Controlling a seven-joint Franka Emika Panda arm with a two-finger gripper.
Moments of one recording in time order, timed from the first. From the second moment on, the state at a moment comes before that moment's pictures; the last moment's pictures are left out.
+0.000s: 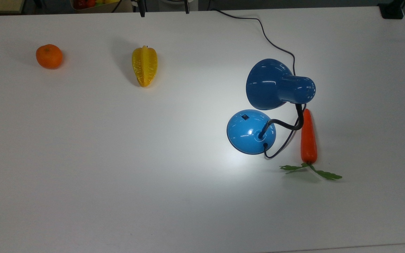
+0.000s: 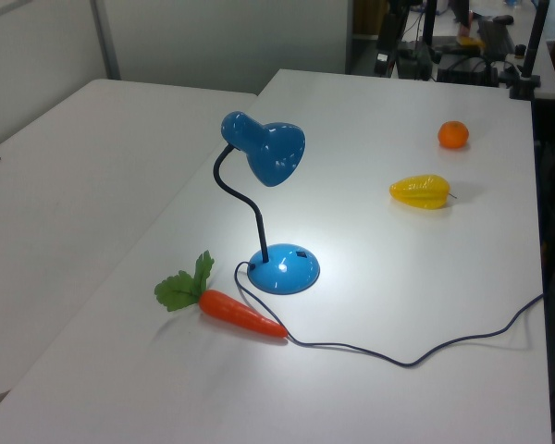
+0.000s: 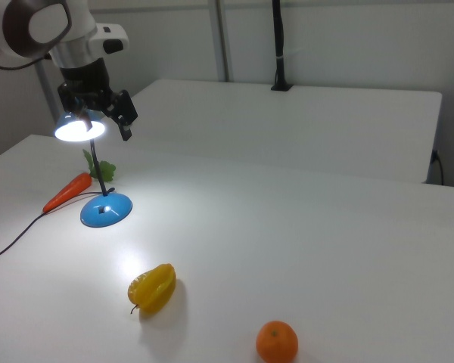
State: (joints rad) arm 0.11 -0.02 -0.04 -1.64 0.07 1.77 -0.04
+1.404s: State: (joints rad) arm 0.11 -0.02 -0.04 -1.64 0.07 1.77 -0.05
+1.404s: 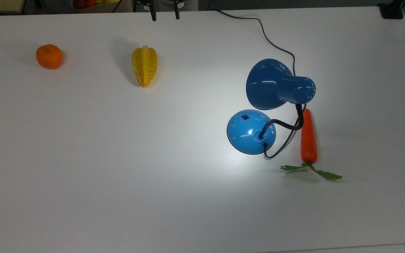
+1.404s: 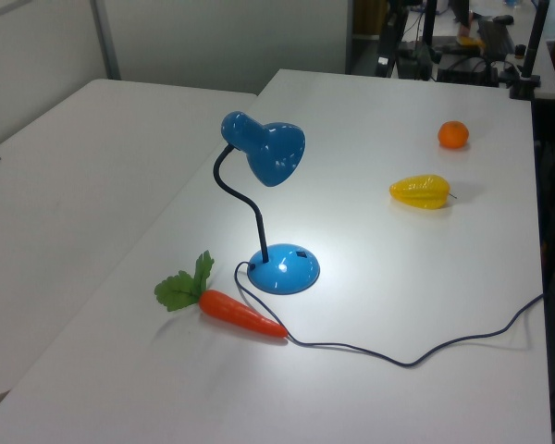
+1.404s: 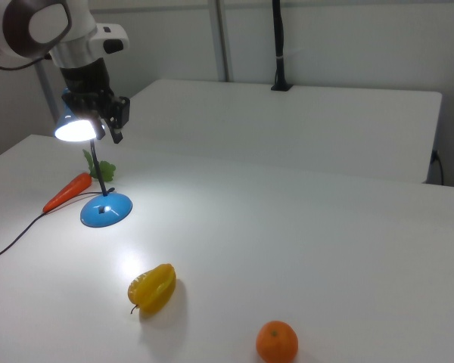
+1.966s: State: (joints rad) arm 0.11 -0.02 -0.04 -1.64 0.07 1.77 -0.05
